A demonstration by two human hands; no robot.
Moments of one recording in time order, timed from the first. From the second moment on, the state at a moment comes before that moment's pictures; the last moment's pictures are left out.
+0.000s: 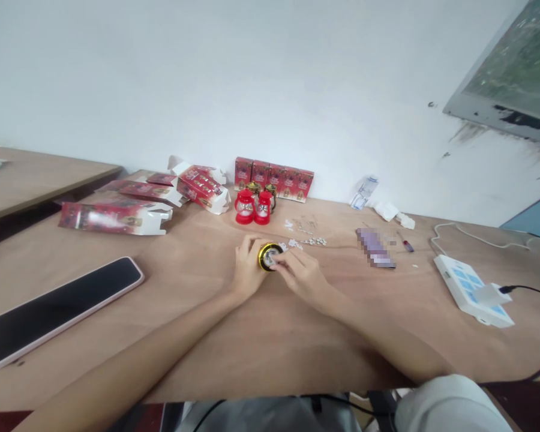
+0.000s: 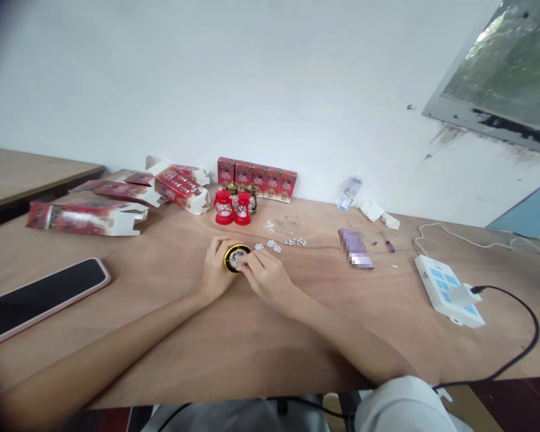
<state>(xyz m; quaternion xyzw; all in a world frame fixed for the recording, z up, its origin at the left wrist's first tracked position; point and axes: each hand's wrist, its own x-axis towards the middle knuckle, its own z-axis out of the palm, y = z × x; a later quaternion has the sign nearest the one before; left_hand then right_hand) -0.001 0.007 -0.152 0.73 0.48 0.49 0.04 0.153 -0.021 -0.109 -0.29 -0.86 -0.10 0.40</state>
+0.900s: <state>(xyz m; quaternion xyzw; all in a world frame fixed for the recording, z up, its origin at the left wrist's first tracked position) -0.002 0.007 -0.154 0.76 0.46 0.46 -0.03 0.159 -0.016 -0.120 -0.21 -0.84 -0.33 0.38</state>
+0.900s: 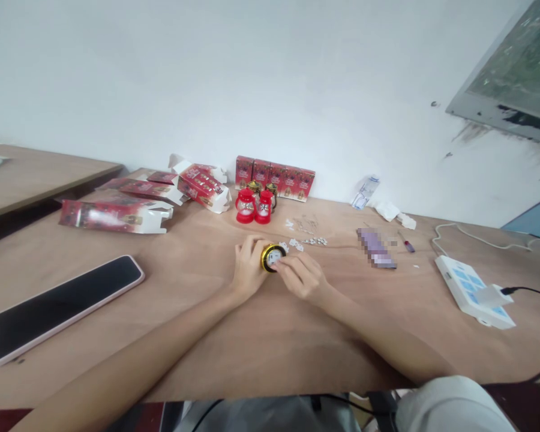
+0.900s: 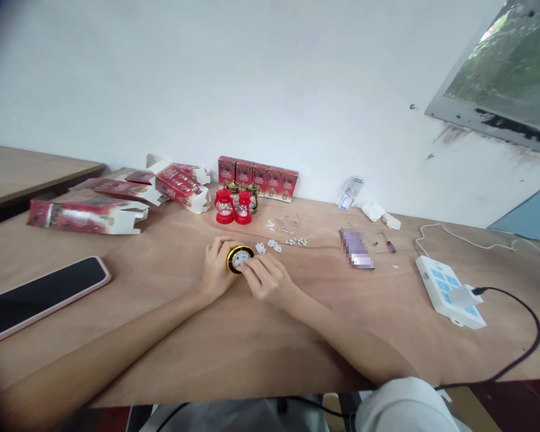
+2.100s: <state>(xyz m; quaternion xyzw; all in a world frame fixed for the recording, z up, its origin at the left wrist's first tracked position) -0.005 0.008 -0.156 0.78 0.36 0.51 -0.05 0.150 -0.013 -0.117 -0.37 -0.69 0.36 0.51</state>
